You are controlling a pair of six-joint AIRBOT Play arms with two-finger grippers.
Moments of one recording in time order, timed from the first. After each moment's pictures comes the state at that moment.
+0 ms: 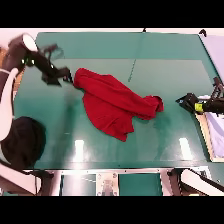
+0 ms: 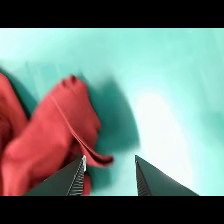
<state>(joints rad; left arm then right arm) -0.04 -1.71 1.71 1.22 -1.49 -1.57 -0.53 -1.16 0.79 -0.83 1.03 1.22</state>
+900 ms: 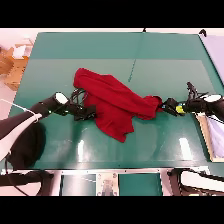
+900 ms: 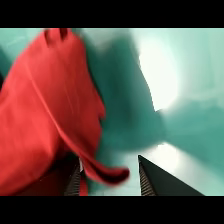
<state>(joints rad) -0.30 -1.49 0.88 0.78 -0.82 -1.49 -0.33 -1.37 0.81 -0.81 0.94 1.17</state>
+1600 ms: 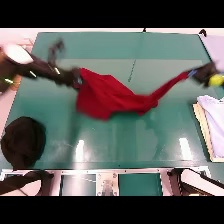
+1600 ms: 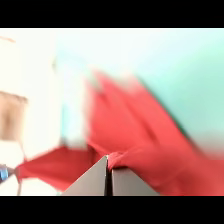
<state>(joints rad) -0.14 -1.27 1.48 0.82 -1.24 -1.44 -0.59 -1.16 1.22 -0.30 1.36 1.17</state>
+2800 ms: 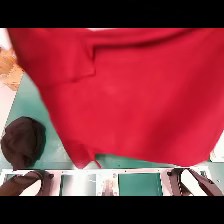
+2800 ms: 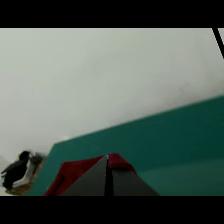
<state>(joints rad) -0.13 -1.05 1.69 1.43 -1.03 -1.58 -0.46 -0.90 1.29 -0.47 0.90 1.22</state>
